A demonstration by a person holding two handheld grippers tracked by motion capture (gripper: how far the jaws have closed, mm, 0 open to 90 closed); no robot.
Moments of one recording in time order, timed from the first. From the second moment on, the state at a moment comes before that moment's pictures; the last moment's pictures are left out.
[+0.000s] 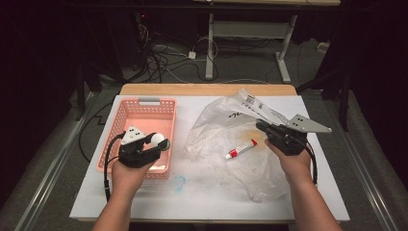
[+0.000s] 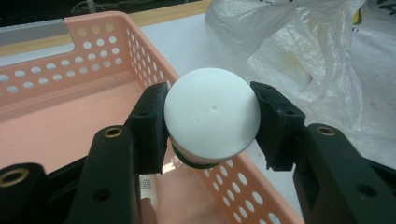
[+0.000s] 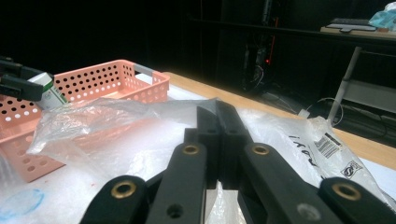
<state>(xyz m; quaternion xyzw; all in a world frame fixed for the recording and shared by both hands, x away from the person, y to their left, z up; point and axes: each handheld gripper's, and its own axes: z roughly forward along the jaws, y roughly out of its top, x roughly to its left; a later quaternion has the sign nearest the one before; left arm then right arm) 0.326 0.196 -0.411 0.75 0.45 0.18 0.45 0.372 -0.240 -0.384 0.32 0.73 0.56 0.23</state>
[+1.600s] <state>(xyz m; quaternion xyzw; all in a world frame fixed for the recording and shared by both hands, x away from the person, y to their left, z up) 0.285 0.119 -0.390 0.79 0.33 0.12 0.51 0.373 -0.239 -0.385 0.32 0.73 0.56 0.23</state>
